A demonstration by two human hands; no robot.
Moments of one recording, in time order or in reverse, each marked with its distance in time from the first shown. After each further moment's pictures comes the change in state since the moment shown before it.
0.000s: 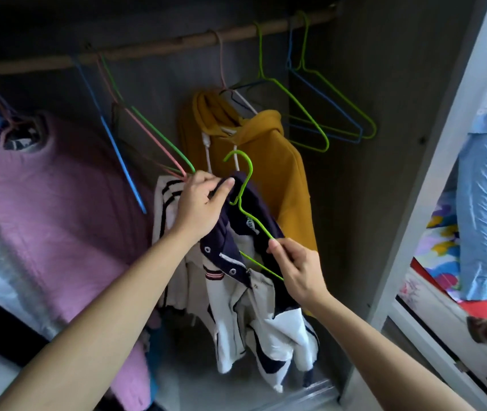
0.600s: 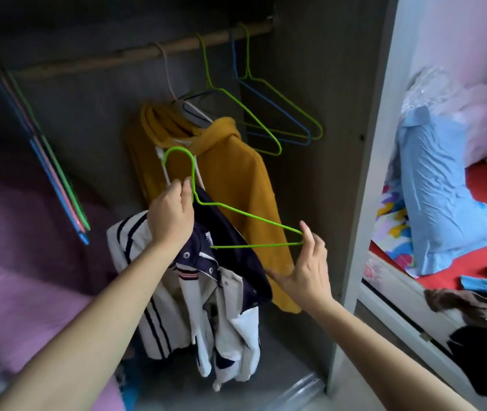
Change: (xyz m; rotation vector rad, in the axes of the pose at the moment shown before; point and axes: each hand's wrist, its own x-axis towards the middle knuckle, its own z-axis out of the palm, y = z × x) left_hand 0.016 0.004 0.037 0.226 0.167 0.018; right_hand -0.020 0.041 -0.047 -0.527 0.194 0.273
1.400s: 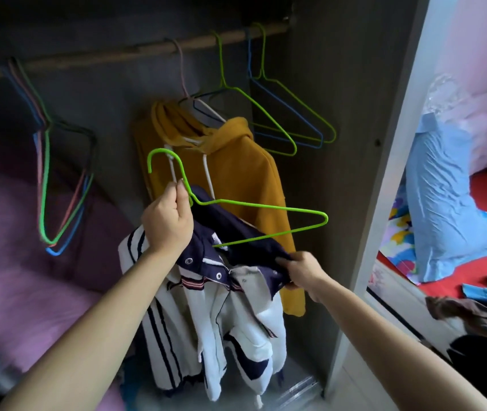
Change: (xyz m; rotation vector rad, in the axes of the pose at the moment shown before) left_hand -0.008 -0.013 -0.021 -0.066 0.189 0.075; right_hand 0.040 -0.009 0.014 0.431 -0.507 0.544
